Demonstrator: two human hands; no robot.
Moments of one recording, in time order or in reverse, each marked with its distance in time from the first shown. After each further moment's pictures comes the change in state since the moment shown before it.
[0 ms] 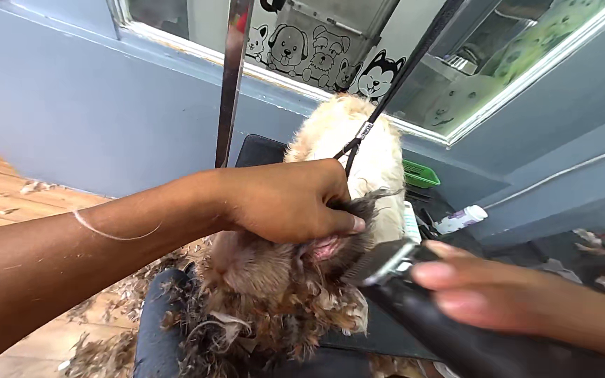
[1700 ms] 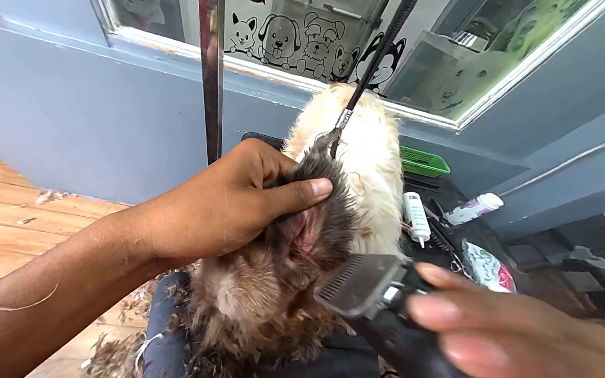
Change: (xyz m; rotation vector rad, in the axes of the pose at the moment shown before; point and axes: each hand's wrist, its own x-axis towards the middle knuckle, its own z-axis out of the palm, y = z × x) left_hand -0.030 0.000 0.015 -0.393 0.429 -0.043; right_hand -0.015 0.012 0.015 0.053 0.174 -0.145
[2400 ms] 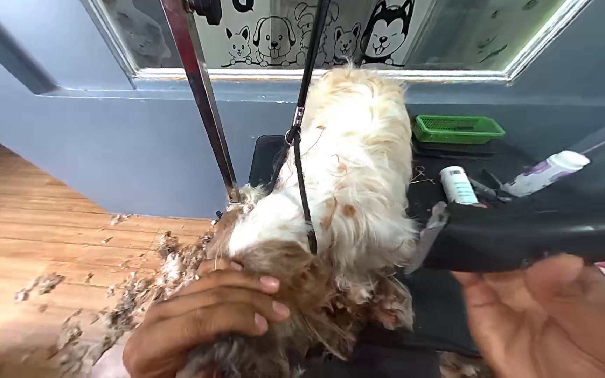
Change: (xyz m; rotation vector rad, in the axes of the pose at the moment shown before) left_hand -0.102 -0.055 0.046 0.287 0.326 0.557; right_hand -0.063 0.029 0.002 0.612 0.837 0.575
